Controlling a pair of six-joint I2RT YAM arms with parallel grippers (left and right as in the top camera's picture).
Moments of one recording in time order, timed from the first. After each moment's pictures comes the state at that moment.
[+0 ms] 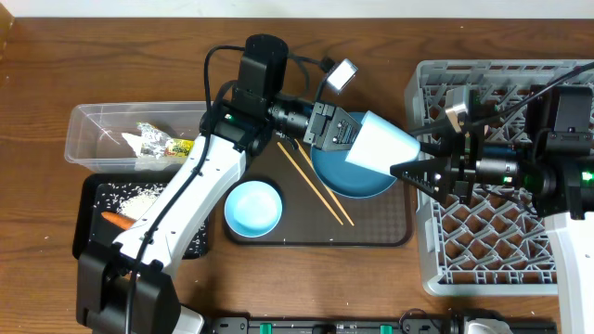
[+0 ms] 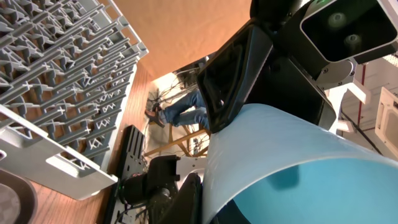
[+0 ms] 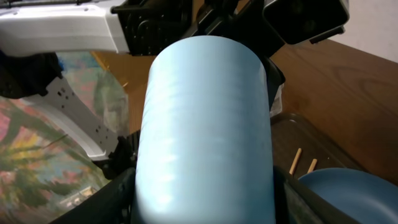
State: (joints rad) left arm -0.43 1.63 1.33 -0.13 1.46 -0.70; right arm -0.02 1.23 1.34 -1.09 -1.26 -0.53
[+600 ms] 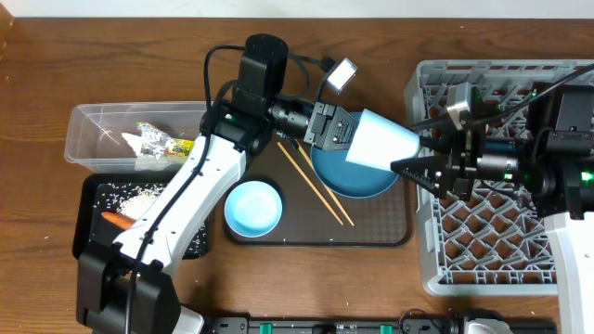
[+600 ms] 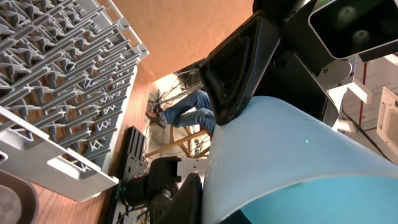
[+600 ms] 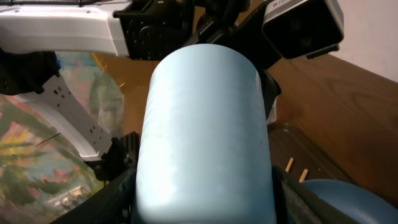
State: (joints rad) left arm -0.44 1.63 1.33 -0.13 1.45 -0.70; right arm -0.02 1.23 1.34 -1.01 -1.28 -0.52
